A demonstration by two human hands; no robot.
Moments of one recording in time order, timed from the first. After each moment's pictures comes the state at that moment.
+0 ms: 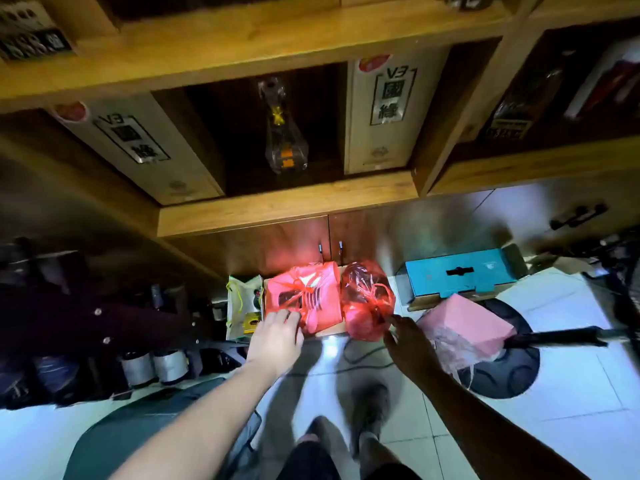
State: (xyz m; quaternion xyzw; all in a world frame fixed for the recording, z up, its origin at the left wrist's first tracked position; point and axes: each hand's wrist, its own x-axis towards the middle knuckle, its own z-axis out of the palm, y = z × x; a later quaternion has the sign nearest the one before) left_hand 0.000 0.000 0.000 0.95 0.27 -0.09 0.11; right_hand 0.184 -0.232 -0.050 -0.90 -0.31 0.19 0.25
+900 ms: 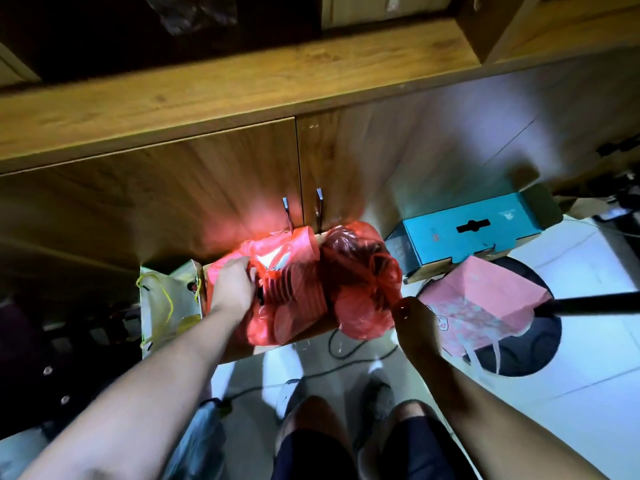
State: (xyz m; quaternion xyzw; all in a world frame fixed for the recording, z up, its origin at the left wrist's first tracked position) left_hand 0.098 0.129 -0.307 0.88 0.38 -0.01 0.27; right_hand 0.226 -0.198 -0.315 -0.95 0.00 0.21 0.25
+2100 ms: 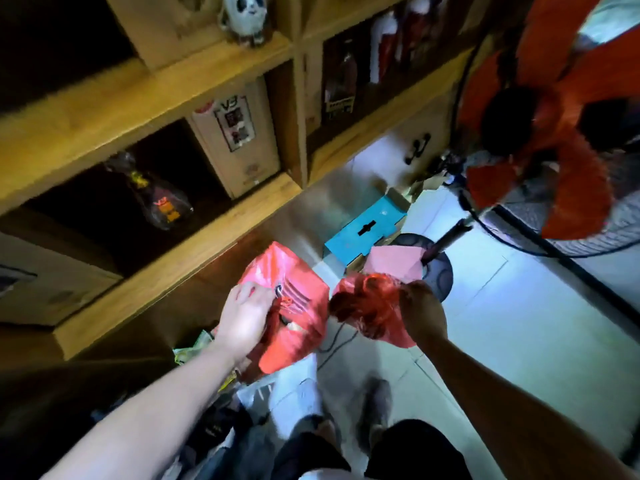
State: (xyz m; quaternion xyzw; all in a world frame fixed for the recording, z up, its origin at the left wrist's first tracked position) left_hand 0.095 0.044 0.083 0.99 -0.10 -0.01 0.12; right_hand 0.147 -0.293 0.122 -0.97 -0.05 0.01 0.23
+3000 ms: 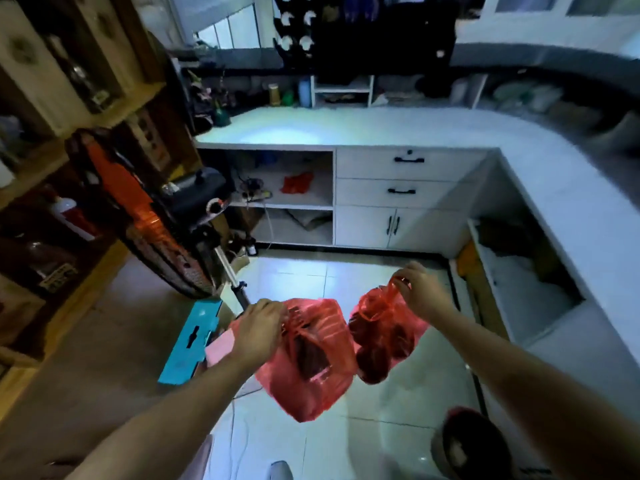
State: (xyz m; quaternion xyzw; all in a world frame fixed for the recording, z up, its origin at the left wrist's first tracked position) left_hand 0.083 -0.510 0.221 0.90 -0.43 0.04 0.09; right_hand -0.074 -0.833 0.249 -0.94 0.20 -0.13 0.24
